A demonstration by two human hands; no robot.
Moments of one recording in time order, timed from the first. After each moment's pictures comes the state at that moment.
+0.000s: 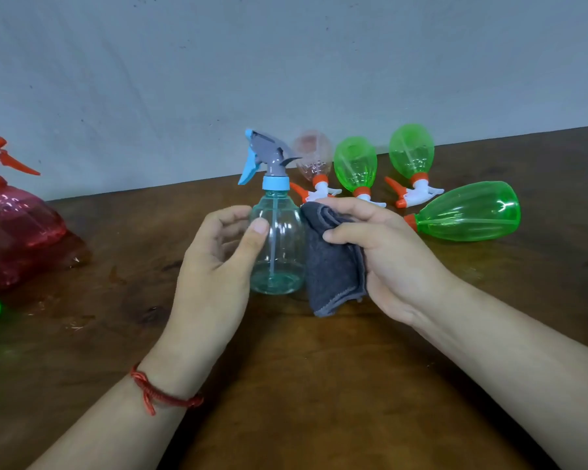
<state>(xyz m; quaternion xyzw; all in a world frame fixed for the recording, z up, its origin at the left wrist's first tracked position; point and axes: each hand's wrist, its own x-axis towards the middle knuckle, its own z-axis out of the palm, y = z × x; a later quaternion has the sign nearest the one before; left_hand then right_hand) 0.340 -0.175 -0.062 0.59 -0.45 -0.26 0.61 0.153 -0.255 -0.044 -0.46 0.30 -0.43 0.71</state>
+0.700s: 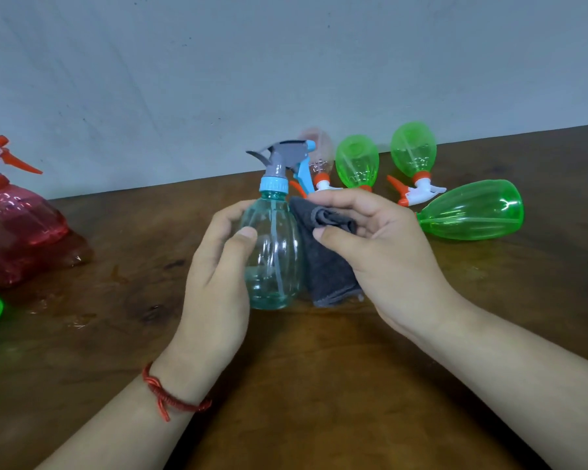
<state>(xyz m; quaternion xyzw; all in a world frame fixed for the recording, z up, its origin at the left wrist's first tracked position) 0.328 -0.163 -0.055 0.53 -0.48 -0.29 0.63 0.155 -0.239 -0.044 -0.61 0.28 -0.50 0.55</state>
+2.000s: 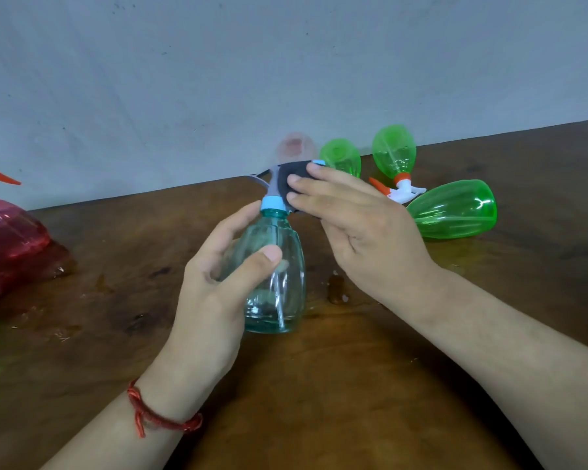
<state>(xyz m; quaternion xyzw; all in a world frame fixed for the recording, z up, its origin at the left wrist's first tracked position) 0.314 -0.157 -0.050 0.49 -0.49 -0.37 0.63 0.138 -0.272 -0.043 -0.86 0.22 -0.46 0.01</state>
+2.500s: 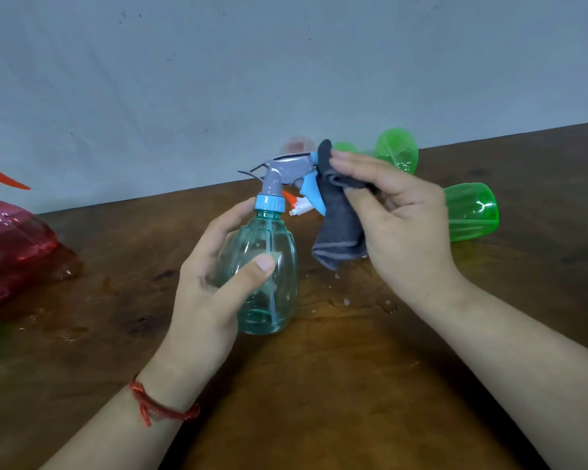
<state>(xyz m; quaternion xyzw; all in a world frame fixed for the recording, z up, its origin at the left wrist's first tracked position) 0.325 -0.158 -0.052 0.49 -0.53 -0.31 0.62 0.135 -0.267 -0.033 -0.65 0.25 -0.63 0.34</state>
